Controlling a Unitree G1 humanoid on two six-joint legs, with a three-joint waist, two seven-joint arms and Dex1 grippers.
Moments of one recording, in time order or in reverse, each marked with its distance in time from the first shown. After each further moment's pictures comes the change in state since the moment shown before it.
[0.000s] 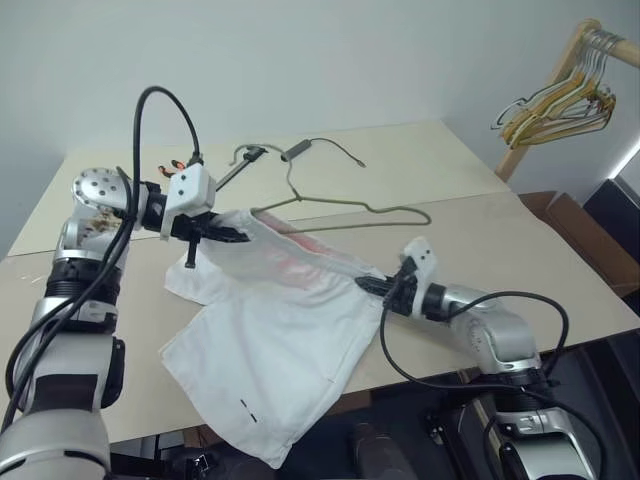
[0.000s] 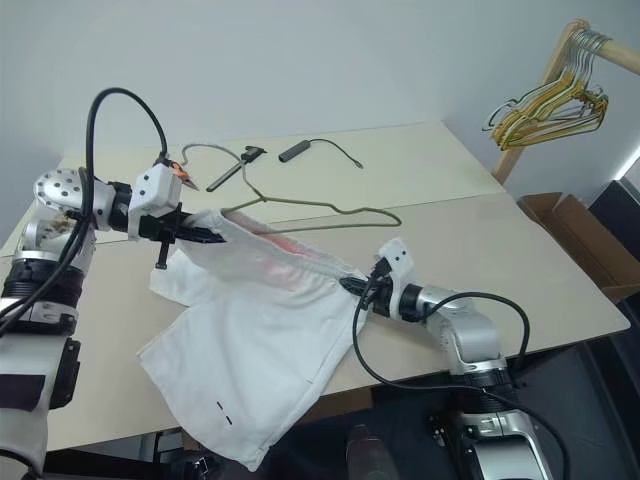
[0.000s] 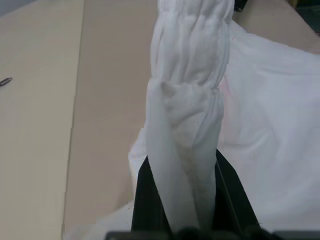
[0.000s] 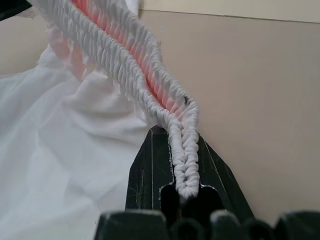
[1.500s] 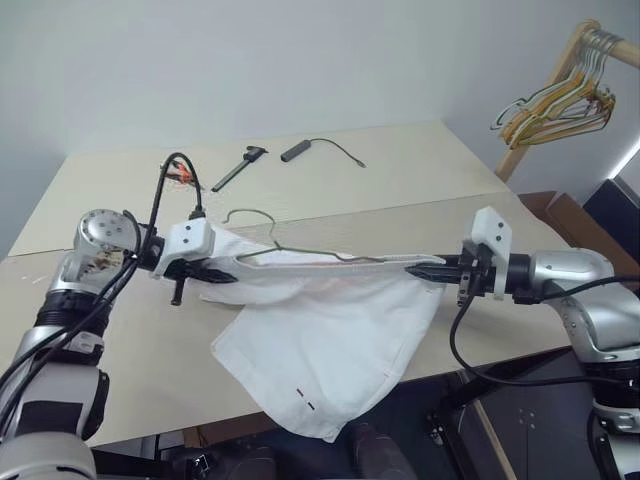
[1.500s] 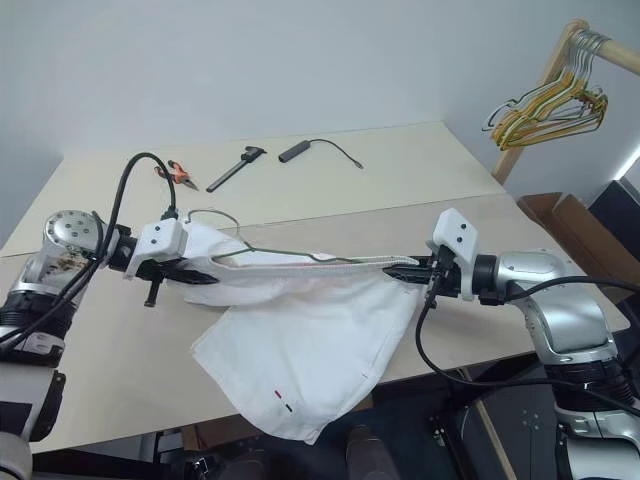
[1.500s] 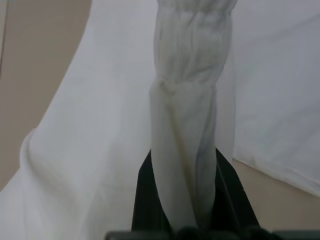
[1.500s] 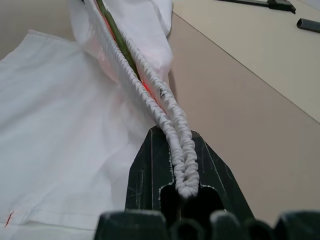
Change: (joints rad) left arm 0.113 0.061 -0.114 0.017 0.127 -0.115 0.045; right arm -0.043 -0.399 -0.012 -0.166 0.049 -0.124 0.282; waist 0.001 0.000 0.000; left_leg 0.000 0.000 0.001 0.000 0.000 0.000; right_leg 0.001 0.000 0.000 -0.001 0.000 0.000
